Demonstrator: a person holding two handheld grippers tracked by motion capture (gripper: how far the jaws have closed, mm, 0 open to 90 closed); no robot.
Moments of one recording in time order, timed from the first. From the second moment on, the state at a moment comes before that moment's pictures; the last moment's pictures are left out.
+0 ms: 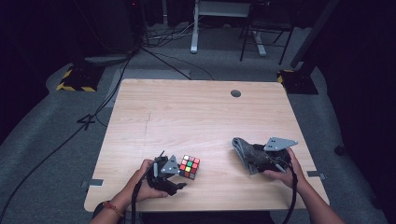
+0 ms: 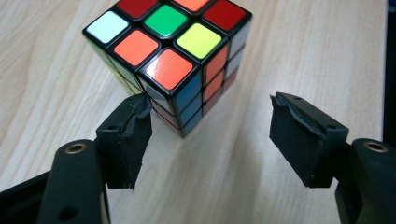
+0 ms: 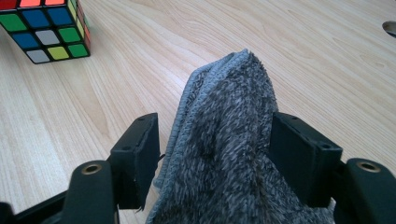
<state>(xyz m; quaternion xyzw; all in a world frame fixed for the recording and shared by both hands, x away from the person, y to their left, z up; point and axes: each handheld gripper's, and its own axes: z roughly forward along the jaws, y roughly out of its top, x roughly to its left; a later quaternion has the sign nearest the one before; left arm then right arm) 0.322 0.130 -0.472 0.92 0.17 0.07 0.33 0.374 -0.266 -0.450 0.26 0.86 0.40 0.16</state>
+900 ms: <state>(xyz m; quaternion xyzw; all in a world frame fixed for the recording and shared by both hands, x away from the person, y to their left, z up) 0.365 0.112 -0.470 0.91 0.13 0.04 0.38 0.372 -0.261 -0.454 0.23 0.88 0.39 0.13</state>
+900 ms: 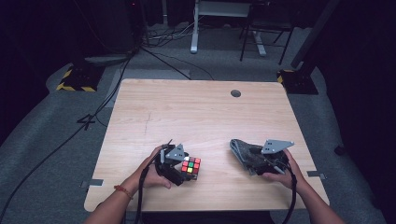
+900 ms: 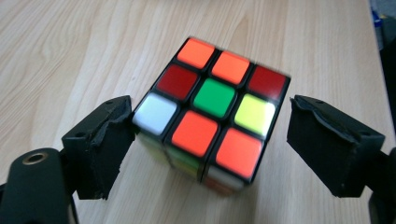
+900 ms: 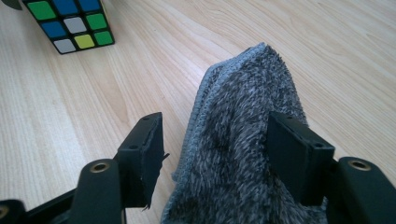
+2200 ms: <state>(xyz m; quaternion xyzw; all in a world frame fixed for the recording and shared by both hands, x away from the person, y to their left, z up) 0.366 0.069 -0.488 0.93 0.12 0.03 0.35 0.388 -0.266 -0.480 0.26 0.90 0.32 0.12</state>
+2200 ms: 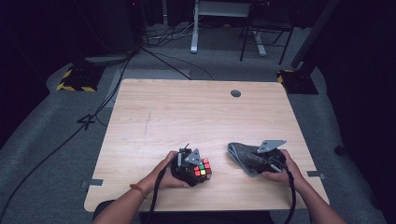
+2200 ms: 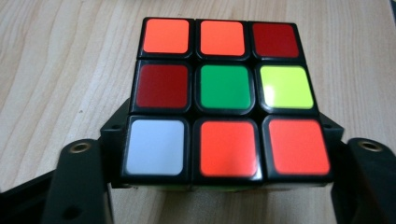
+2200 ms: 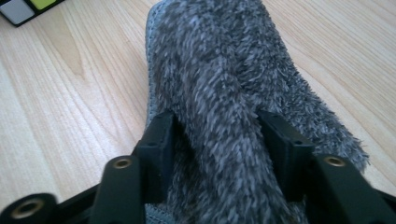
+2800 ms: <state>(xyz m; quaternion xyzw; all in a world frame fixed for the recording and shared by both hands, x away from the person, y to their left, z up) 0.367 0.051 -0.456 0.92 0.09 0.07 0.37 0.379 -0.273 -0.454 0.24 0.87 0.41 0.13</state>
